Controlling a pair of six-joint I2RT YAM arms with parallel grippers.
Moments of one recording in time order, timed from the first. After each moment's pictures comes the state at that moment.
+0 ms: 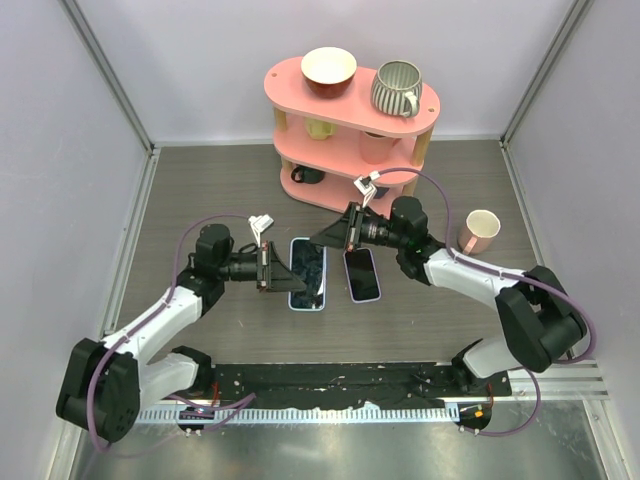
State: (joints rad) left arm -0.37 1.07 0.50 0.21 1.08 -0.92; right arm 0.59 1.45 0.76 0.66 -0.72 0.93
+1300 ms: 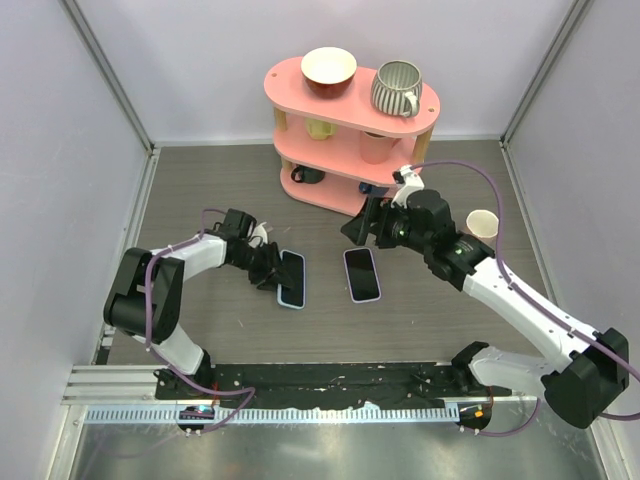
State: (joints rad) left arm -0.29 1.63 0.81 -0.39 0.70 -0.56; right arm 0.60 1.12 0.94 -0.22 -0.11 0.58
